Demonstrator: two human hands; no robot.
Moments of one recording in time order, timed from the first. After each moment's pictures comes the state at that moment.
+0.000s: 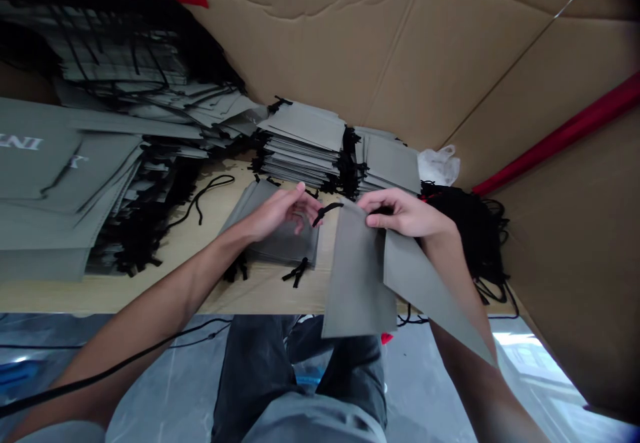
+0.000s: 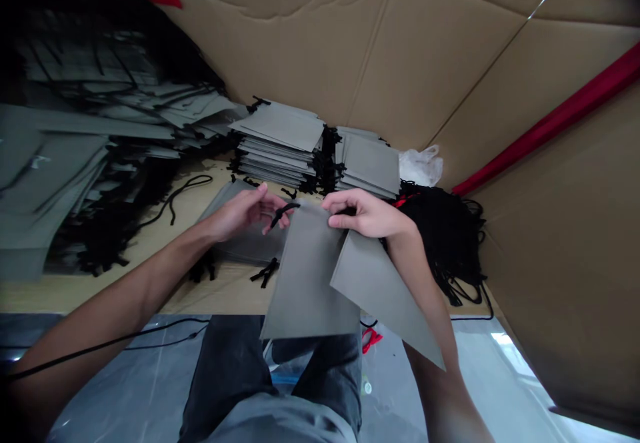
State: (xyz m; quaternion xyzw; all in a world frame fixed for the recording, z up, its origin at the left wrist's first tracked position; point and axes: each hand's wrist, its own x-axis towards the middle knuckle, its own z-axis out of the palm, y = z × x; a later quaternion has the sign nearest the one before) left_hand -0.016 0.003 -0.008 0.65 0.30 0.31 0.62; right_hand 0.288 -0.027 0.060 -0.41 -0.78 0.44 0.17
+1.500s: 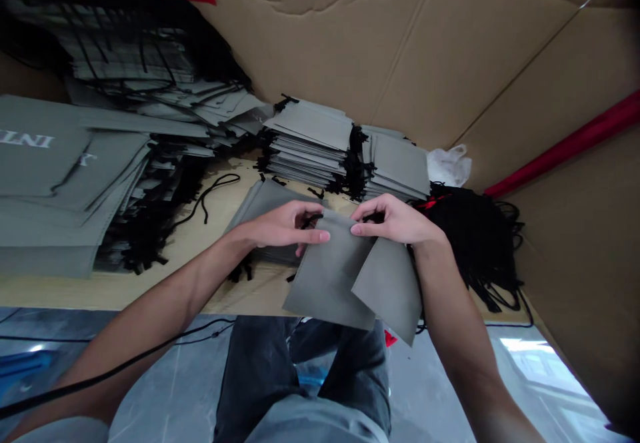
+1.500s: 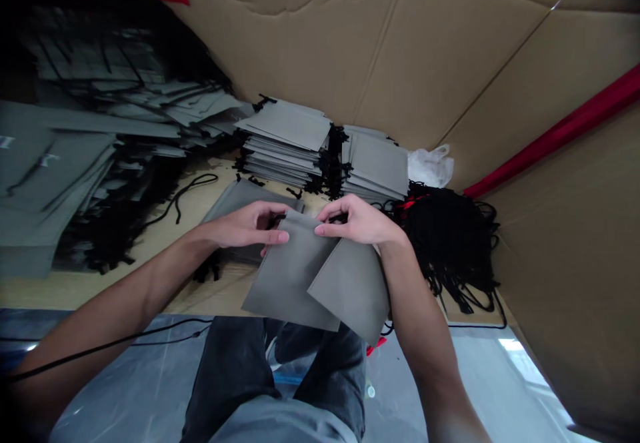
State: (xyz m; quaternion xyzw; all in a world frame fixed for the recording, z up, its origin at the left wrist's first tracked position) left_hand -0.019 -0.007 -0.010 0.68 0.24 0.20 0.66; right_hand 0.266 -0.024 0.038 -0.42 -0.77 0.45 0.17
